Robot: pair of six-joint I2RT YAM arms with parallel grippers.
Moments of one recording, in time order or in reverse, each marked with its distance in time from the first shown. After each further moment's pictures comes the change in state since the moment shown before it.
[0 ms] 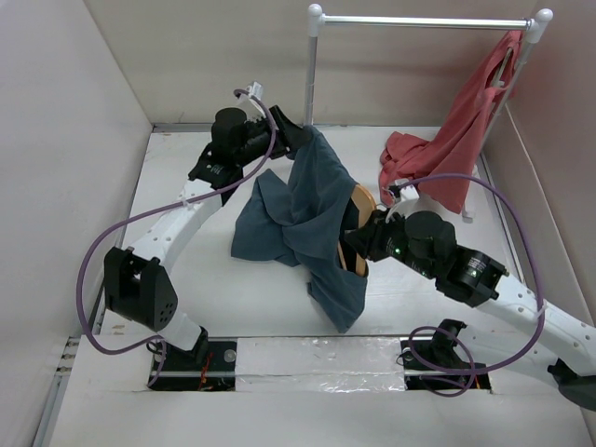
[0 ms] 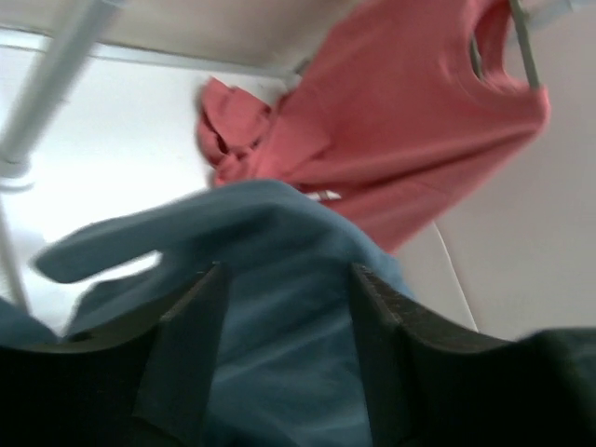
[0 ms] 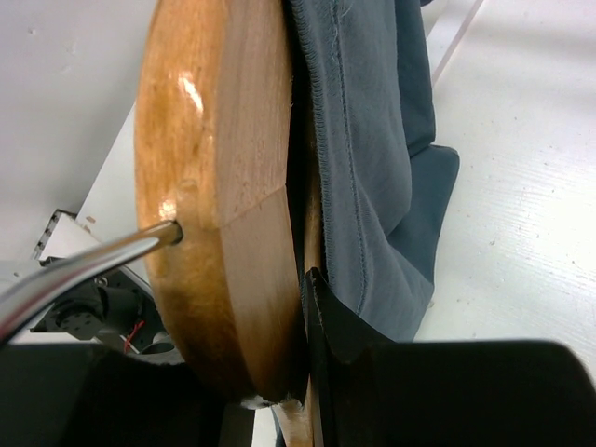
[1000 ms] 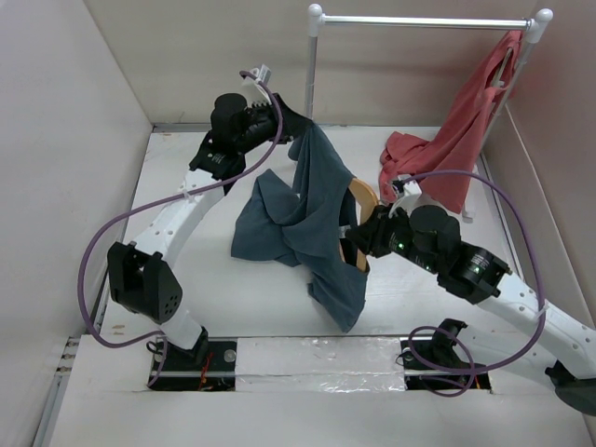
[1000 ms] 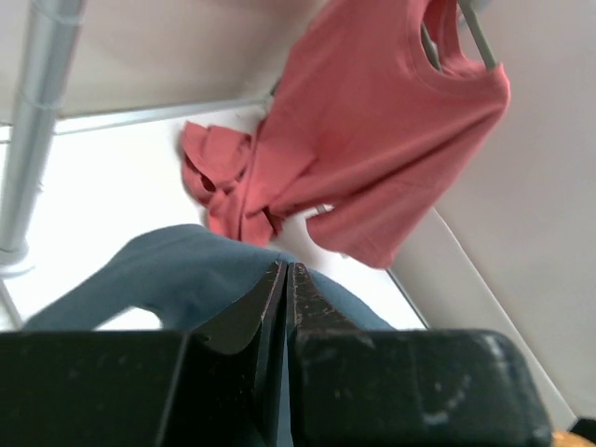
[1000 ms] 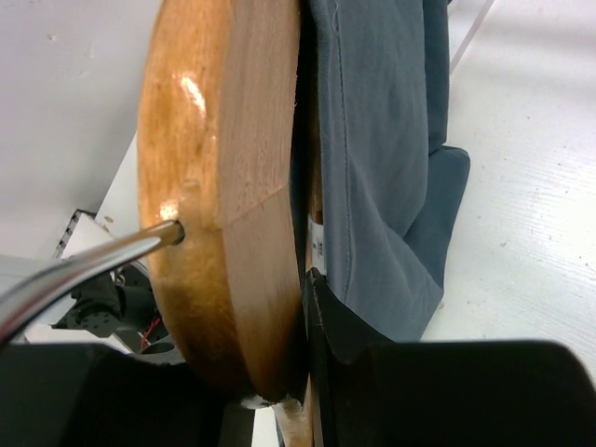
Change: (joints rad) left arm -0.018 0.050 0.112 0.023 0.084 0.142; right arm -0.059 0.009 0.019 -0.005 -0.109 0.015
